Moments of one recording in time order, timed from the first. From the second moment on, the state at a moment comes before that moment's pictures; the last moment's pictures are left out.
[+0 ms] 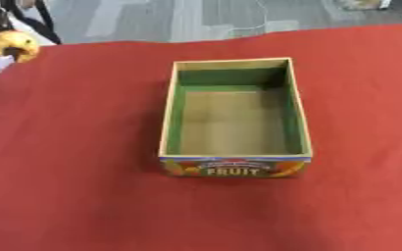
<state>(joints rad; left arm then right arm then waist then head) -0.73 0.89 -0.02 -1.31 -0.73 -0.46 -0.27 -0.53 -0.16 -0.01 -1.98 0.31 -0.04 -0.24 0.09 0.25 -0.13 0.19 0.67</state>
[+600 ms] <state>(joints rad) -0.90 0.71 -0.08 -1.39 -0.63 -0.44 -0.39 -0.53 -0.14 0.00 -1.98 0.31 -0.05 -0.24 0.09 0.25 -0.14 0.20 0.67</state>
